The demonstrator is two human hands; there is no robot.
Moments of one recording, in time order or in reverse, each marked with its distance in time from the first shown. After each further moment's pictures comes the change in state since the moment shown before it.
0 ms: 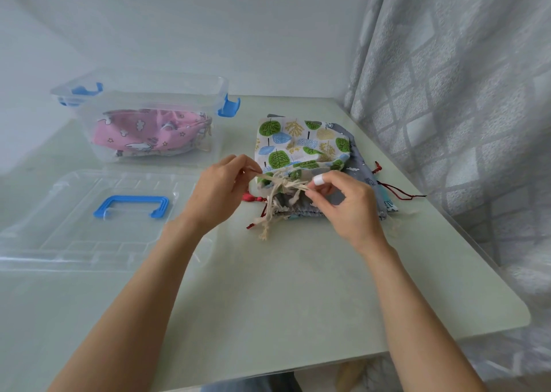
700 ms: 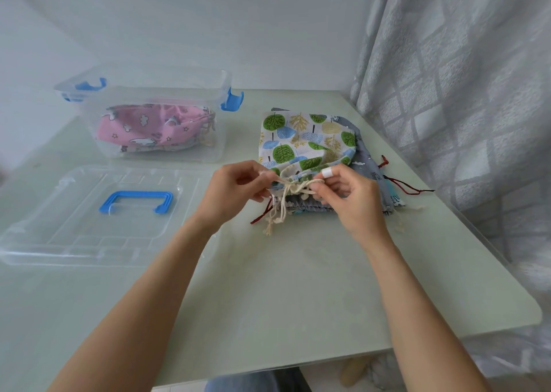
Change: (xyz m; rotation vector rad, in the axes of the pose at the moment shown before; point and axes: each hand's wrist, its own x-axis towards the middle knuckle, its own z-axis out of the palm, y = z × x) left_hand -0.003 0.010 0.011 -0.665 -0.113 -0.418; right_hand -0.003 -0.005 0.002 0.234 -0.007 0.315
